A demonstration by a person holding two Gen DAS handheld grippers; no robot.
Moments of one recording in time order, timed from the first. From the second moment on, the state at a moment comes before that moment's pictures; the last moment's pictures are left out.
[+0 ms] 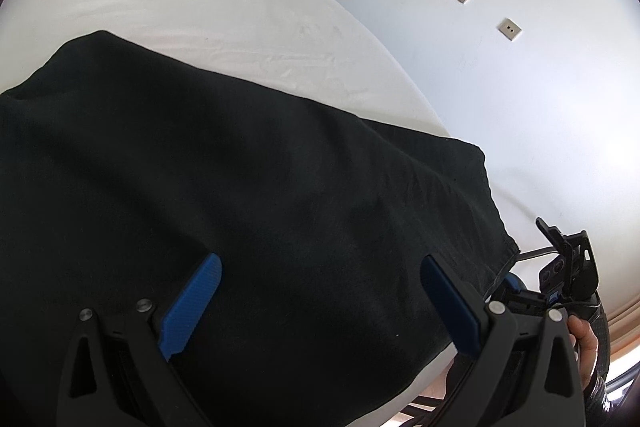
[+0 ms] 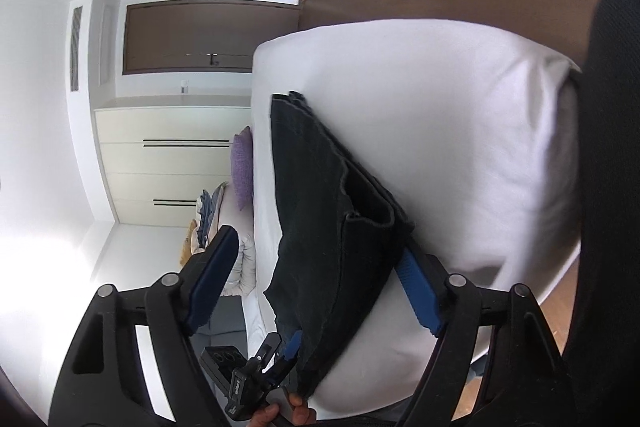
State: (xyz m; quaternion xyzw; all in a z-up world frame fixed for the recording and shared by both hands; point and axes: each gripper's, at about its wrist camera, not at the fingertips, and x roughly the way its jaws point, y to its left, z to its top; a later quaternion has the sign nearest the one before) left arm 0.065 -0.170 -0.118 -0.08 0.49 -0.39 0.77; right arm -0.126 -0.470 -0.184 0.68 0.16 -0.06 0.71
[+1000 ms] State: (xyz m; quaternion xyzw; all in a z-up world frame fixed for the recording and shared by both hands) left arm 0.062 -0.169 -0.116 -0.10 0.49 -0.38 0.78; right arm -0.081 -0.476 -0.152 0.56 0.23 -0.08 0.79
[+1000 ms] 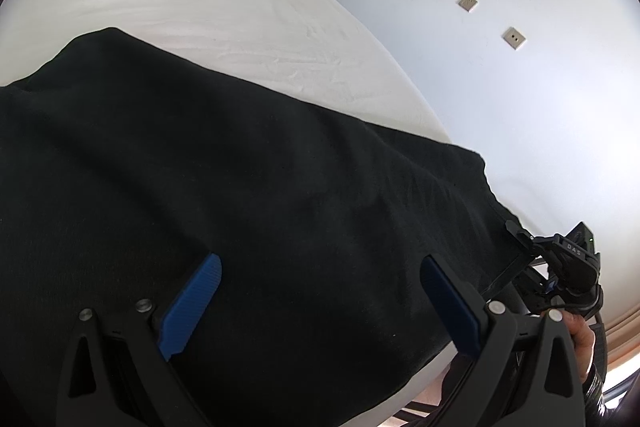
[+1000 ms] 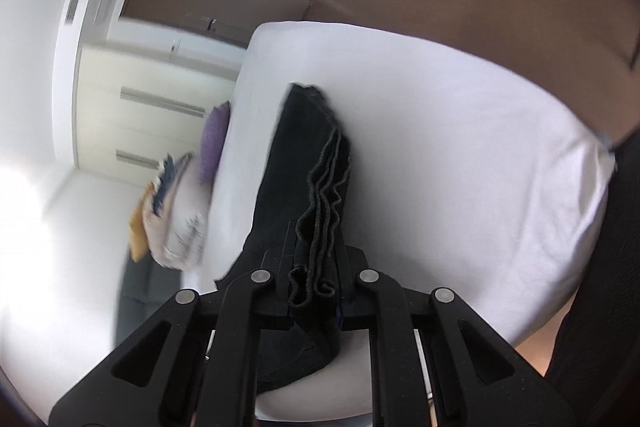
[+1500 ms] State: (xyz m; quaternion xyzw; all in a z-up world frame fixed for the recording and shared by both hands) left arm 0.090 -0.125 -0.120 -0.32 0.50 -0.39 0.71; right arm 0.008 -0.231 -0.064 0.06 0.37 0.04 0.93
